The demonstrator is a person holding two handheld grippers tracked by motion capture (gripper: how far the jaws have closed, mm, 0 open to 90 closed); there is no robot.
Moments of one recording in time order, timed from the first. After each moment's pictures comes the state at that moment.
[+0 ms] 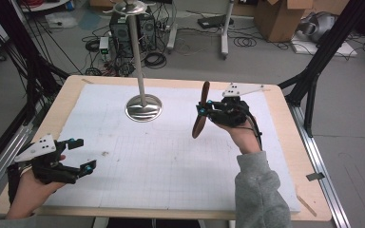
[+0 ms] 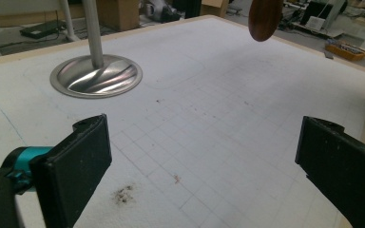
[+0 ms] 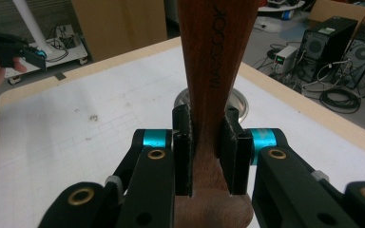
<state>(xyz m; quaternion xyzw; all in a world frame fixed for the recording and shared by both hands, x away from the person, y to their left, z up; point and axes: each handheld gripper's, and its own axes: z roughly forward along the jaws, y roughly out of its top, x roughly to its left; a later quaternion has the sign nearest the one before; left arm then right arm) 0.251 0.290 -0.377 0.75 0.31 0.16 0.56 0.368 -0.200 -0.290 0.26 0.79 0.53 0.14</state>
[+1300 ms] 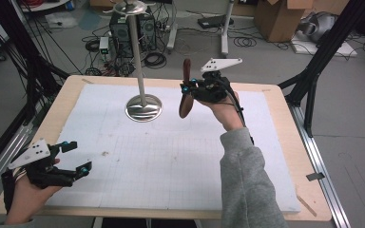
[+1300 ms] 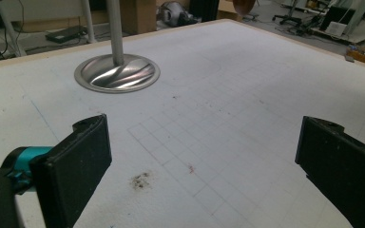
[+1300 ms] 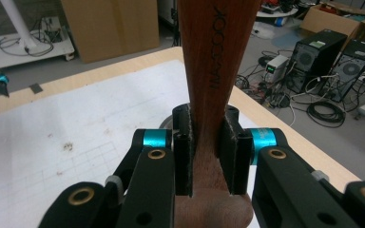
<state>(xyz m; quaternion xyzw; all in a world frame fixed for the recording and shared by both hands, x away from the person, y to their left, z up) 0.241 0.300 -0.385 0.74 0.33 0.19 0.56 0.415 -0.153 -0.259 0.25 0.80 0.52 0.16</state>
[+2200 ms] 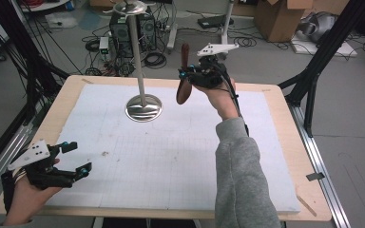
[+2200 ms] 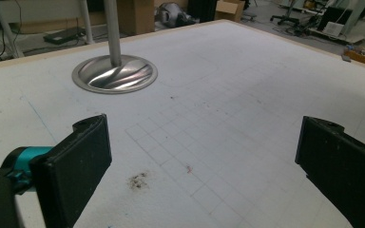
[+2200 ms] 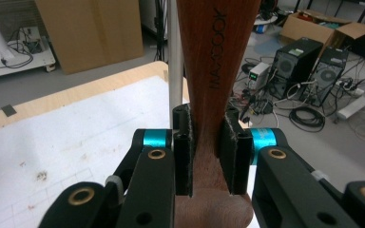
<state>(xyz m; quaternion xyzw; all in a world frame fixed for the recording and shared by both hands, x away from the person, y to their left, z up) 0.240 0.300 -0.385 0.74 0.33 0.18 0.56 0.439 -0.141 -0.237 0.26 0.79 0.52 0.19</state>
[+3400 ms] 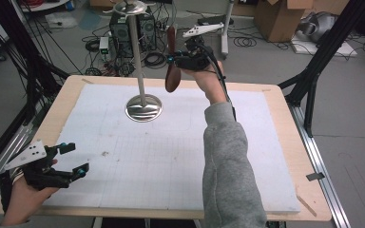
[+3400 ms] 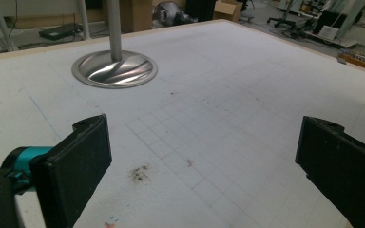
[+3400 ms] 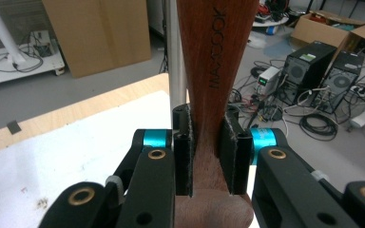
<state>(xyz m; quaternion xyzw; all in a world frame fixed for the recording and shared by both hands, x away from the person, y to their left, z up) 0.239 0.308 -0.388 0.73 0.33 0.17 0.57 0.473 -0.108 -0.211 0.26 0.80 0.52 0.17</state>
